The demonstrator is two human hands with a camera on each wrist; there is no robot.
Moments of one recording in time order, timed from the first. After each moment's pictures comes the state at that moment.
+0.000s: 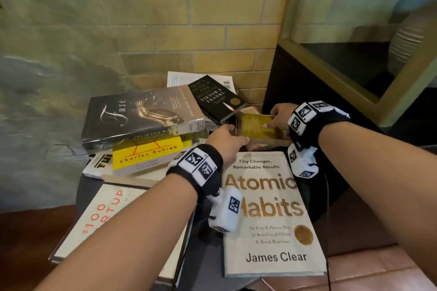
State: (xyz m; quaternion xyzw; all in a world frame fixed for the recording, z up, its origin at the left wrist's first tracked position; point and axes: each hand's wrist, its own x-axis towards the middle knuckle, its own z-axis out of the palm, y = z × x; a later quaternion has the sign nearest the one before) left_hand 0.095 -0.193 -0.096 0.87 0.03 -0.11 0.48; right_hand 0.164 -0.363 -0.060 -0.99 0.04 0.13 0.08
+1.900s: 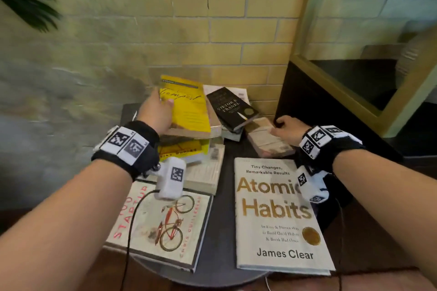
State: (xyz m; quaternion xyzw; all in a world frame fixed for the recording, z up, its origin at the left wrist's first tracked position) left_hand 0.083 -0.058 -0.024 0.87 0.14 0.11 0.46; right_hand 0.151 -0.359 -0.076 -0.97 0.01 0.06 0.23
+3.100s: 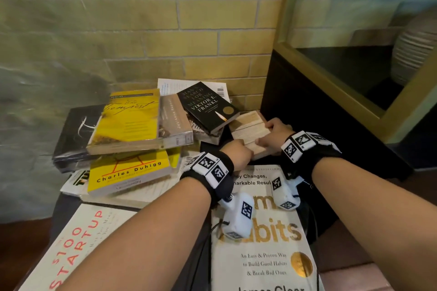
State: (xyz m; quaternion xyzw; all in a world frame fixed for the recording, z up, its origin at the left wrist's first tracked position) left_hand 0.152 -0.239 -0.127 0.87 0.02 -0.20 0.44; right_hand 0.196 -0.374 -0.126 -0.95 0.14 0.07 0.27
